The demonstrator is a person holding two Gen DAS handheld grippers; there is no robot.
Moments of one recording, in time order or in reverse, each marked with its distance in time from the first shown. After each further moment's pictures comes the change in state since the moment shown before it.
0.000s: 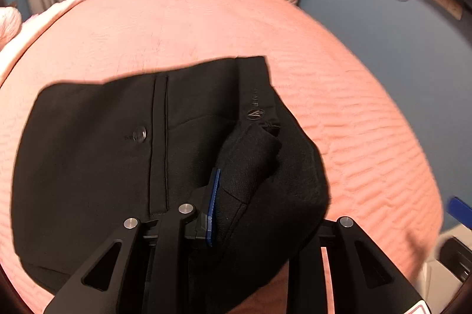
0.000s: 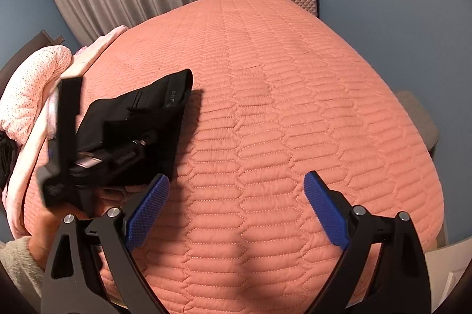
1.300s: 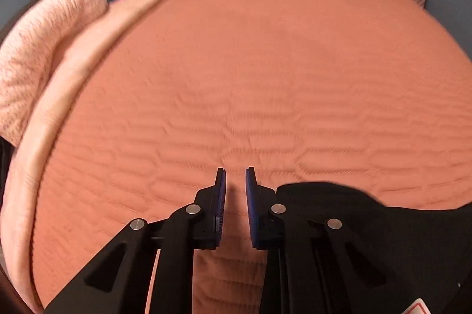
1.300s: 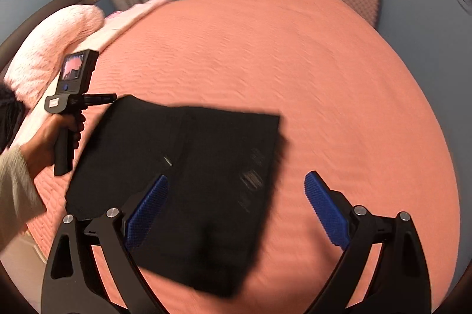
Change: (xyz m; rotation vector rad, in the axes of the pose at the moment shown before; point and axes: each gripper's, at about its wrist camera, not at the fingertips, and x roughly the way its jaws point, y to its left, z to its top) left arm 0.017 0.264 0.102 -0.145 0.031 0.516; right arm 0.109 0.137 0.085 -0.255 0.042 0.151
